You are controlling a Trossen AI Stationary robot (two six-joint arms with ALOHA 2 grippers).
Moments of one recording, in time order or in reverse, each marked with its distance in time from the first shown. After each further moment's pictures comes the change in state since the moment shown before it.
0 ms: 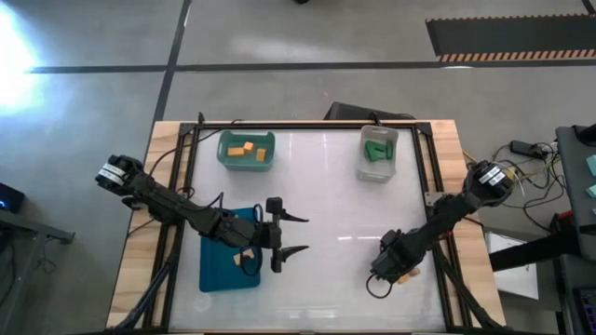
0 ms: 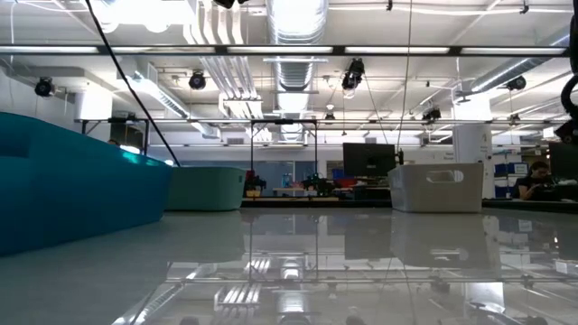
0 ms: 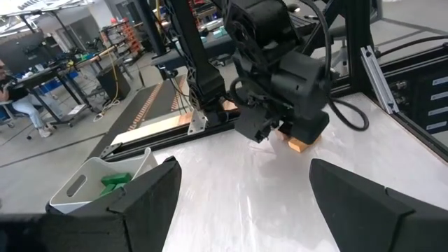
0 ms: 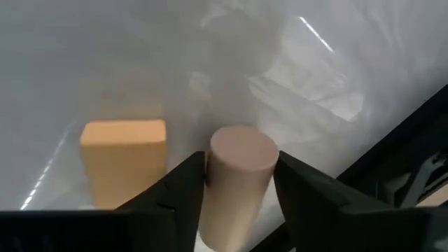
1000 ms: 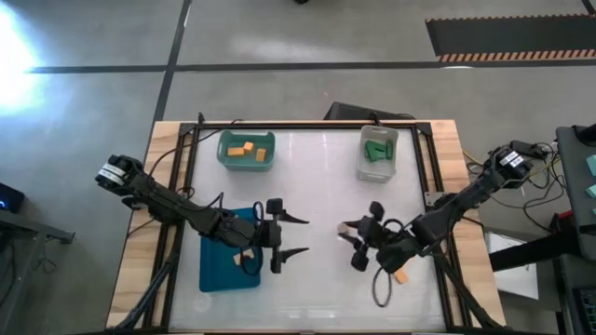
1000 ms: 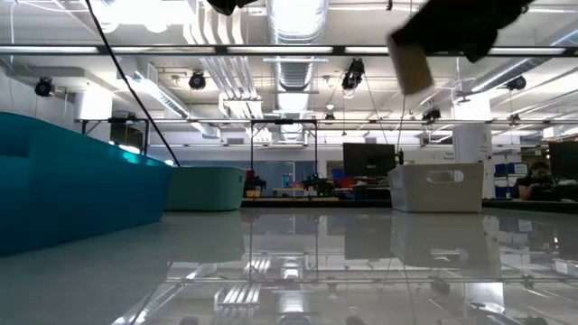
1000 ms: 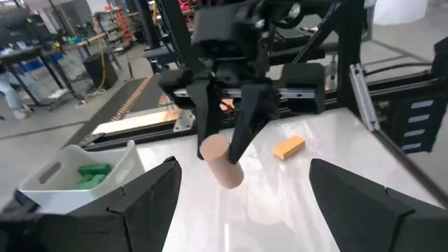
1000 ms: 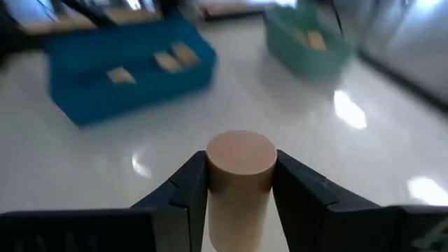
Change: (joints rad) left arm 0.000 0.000 0.000 0.002 0.026 -0.116; right arm -0.035 -0.265 -0.019 0.791 1.125 -0.909
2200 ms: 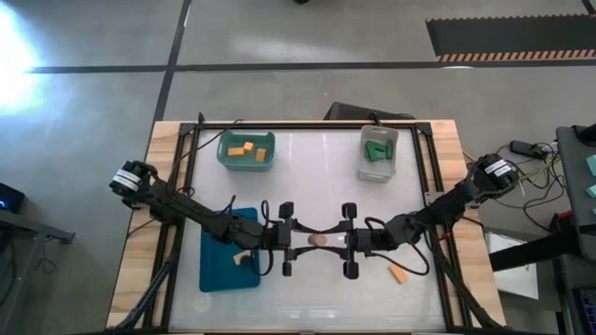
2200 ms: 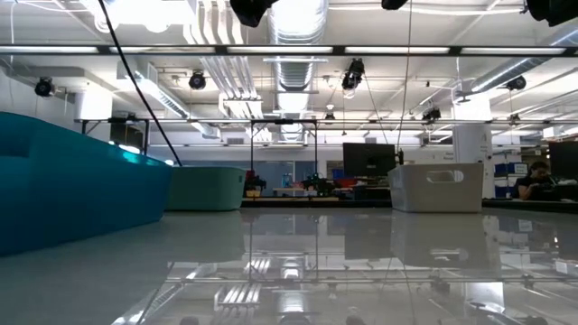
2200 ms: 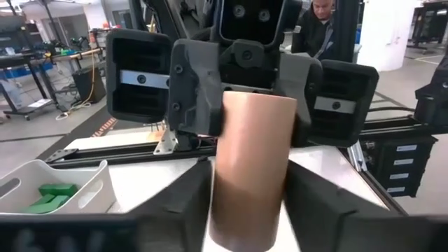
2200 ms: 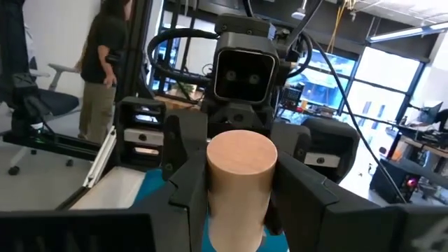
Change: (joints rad) left arm 0.034 0.142 0.021 0.250 0.065 -0.051; right arm -0.132 0.170 -0.170 1.273 -0.411 -0.930
